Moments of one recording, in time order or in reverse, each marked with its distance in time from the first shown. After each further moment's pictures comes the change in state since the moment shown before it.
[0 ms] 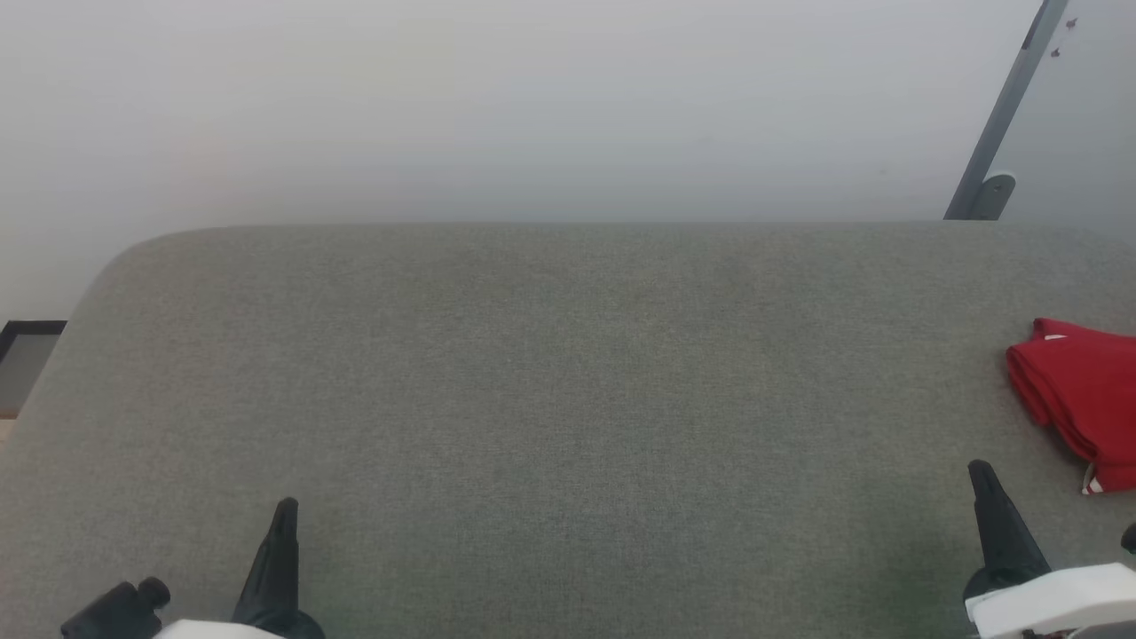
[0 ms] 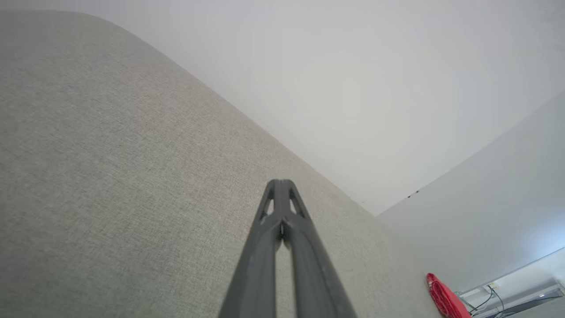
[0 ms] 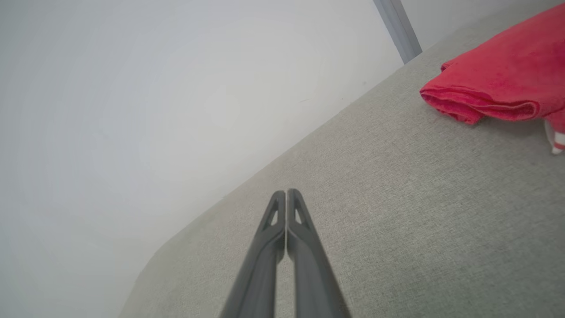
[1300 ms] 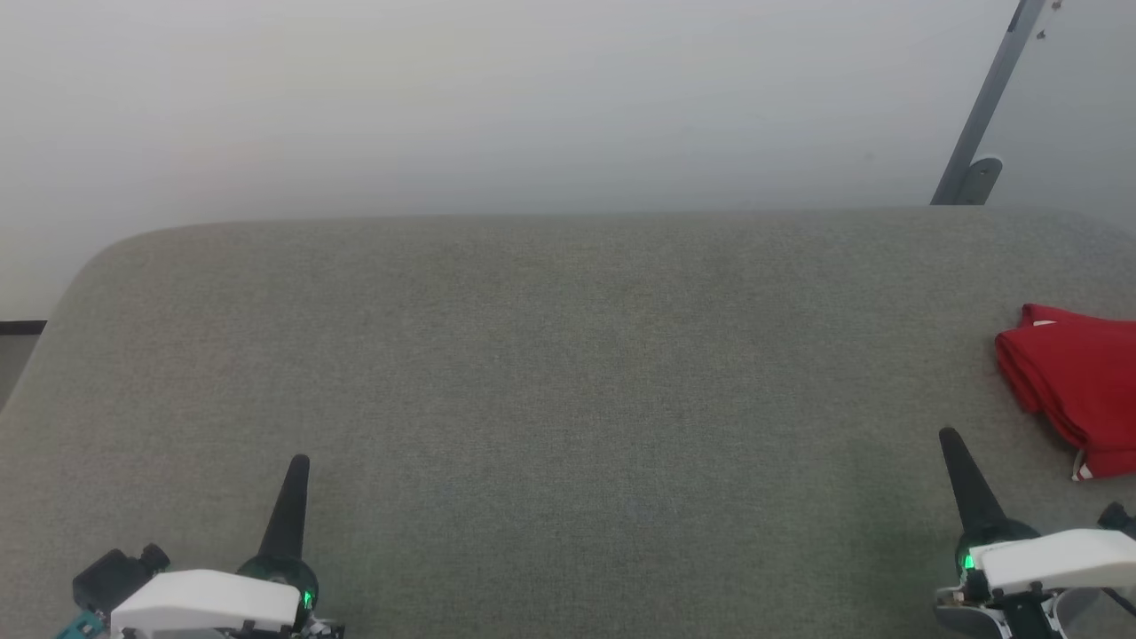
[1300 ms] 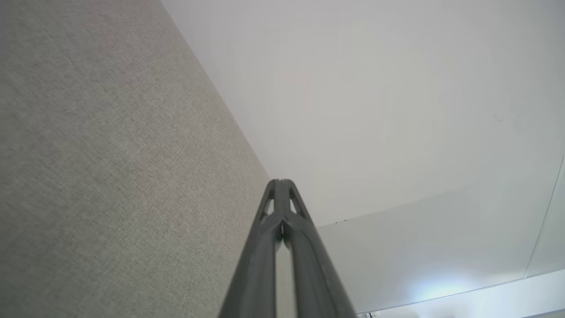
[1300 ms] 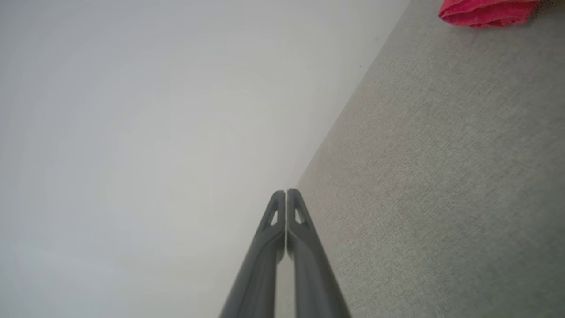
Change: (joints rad) left arm -0.109 -0.033 0.022 0.063 -0.392 0.000 0.113; right arm -0.091 0.048 -0.005 0.066 0.374 0.000 0.077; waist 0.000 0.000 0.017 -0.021
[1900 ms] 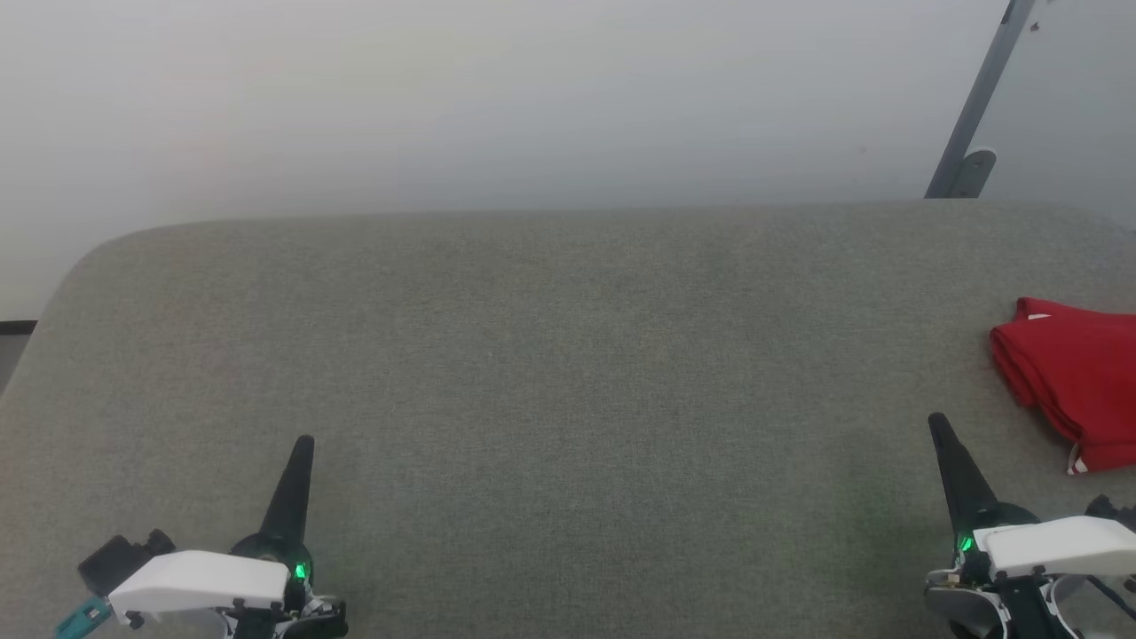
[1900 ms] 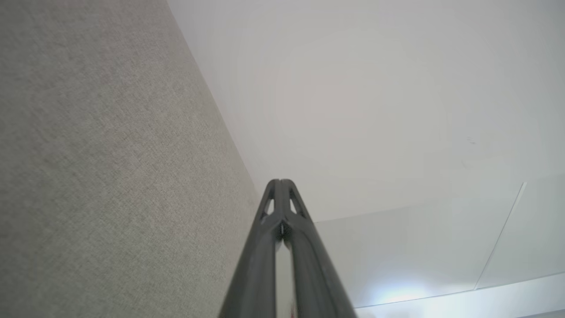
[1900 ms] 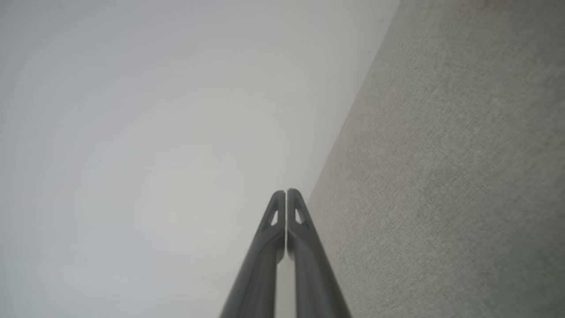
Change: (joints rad) left arm -0.043 -0.011 0.011 0.022 -0.138 0.000 0.041; right arm -0.037 0.017 -0.002 0.021 0.137 0.000 0.030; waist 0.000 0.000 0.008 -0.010
